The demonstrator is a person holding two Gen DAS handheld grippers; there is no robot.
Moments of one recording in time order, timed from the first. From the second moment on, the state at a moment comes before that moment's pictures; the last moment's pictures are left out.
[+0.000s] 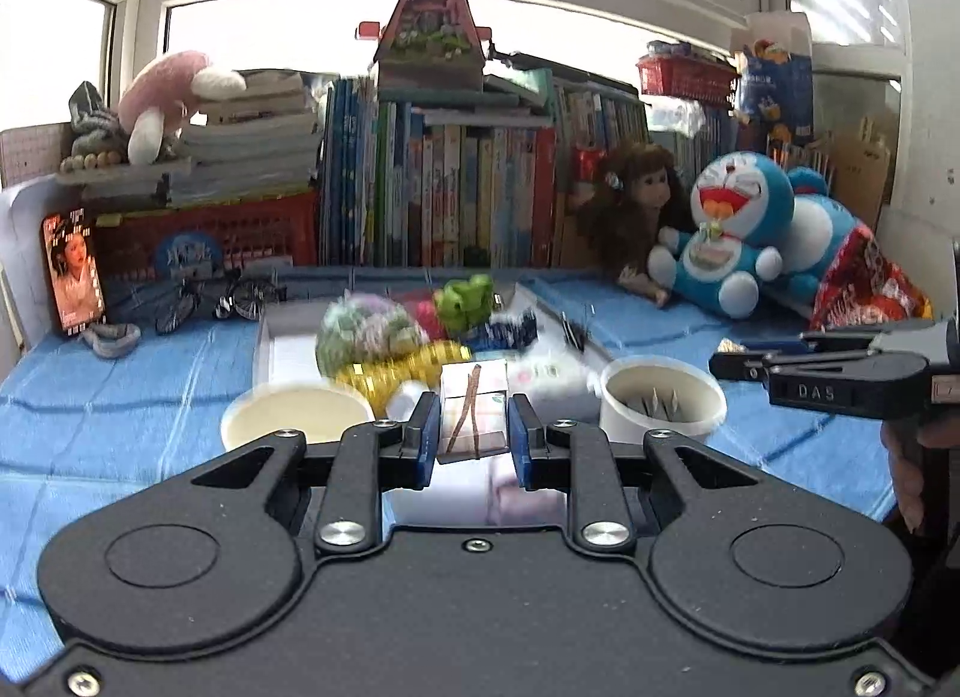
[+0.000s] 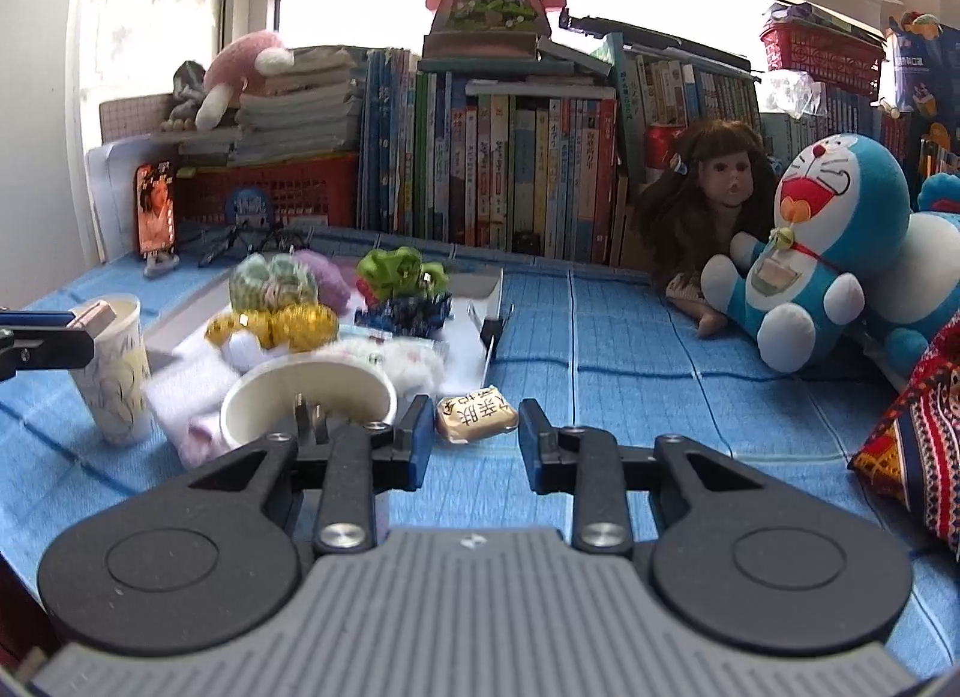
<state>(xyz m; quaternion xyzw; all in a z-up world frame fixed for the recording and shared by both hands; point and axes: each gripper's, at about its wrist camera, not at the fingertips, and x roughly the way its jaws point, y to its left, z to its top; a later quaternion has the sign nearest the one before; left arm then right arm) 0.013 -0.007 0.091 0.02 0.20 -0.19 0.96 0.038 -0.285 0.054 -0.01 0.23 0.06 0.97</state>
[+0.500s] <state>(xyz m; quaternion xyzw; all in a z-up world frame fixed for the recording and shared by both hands) 0.143 0.038 0.136 -0.02 0.29 -0.16 0.94 0.128 -0.247 0.095 0.01 0.28 0.12 0.95</state>
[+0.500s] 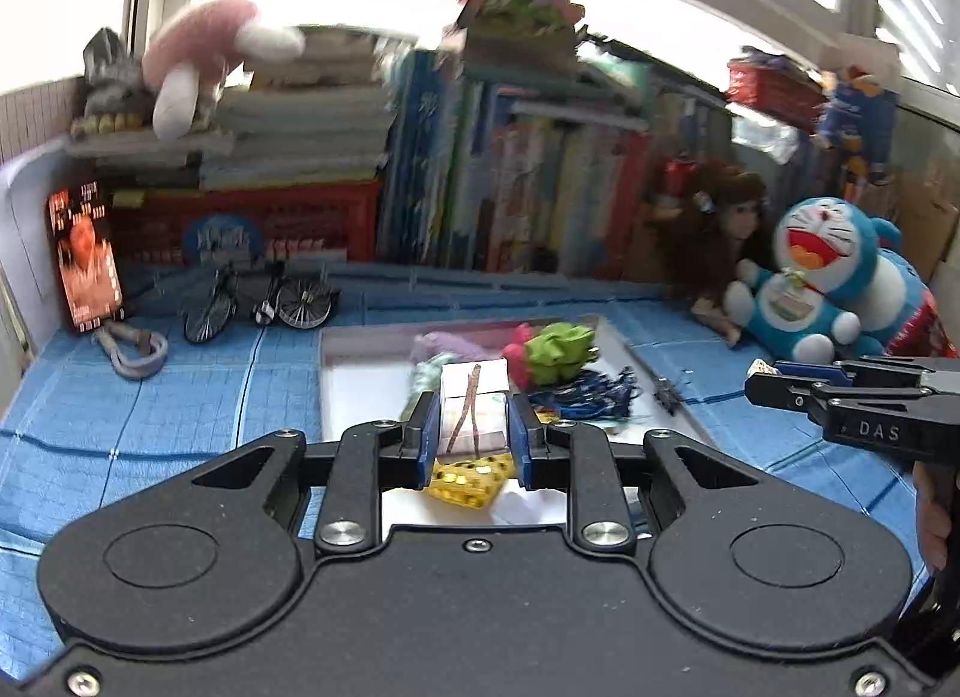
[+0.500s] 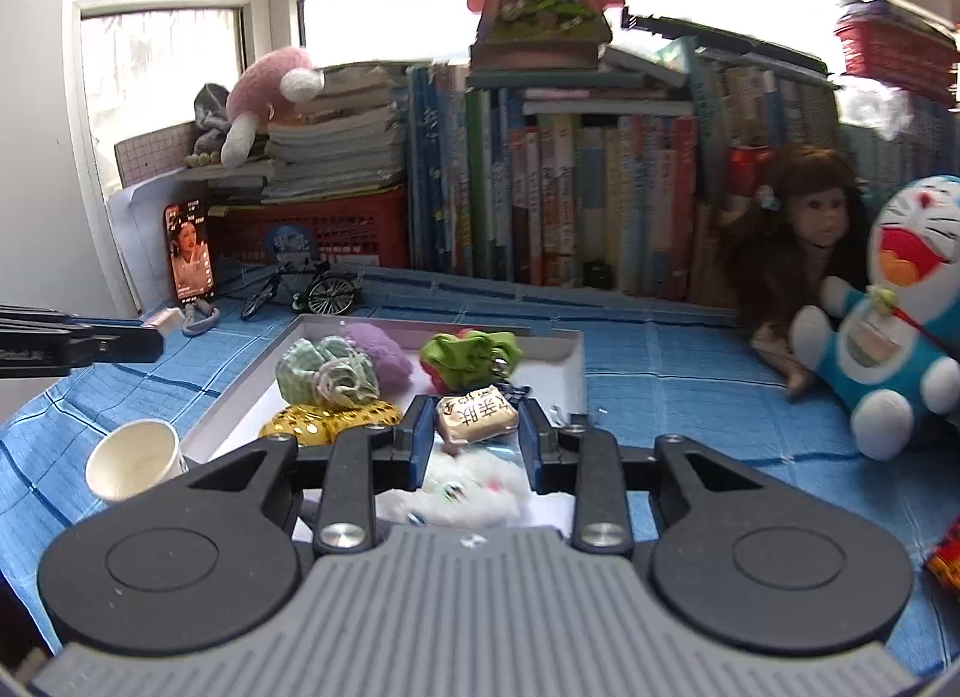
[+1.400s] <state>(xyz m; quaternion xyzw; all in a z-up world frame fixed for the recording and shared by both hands) 0.289 0.070 0.063 -0.12 0.46 -0.14 0.87 0.255 -0.163 0.053 0.02 0.46 0.10 0.88</state>
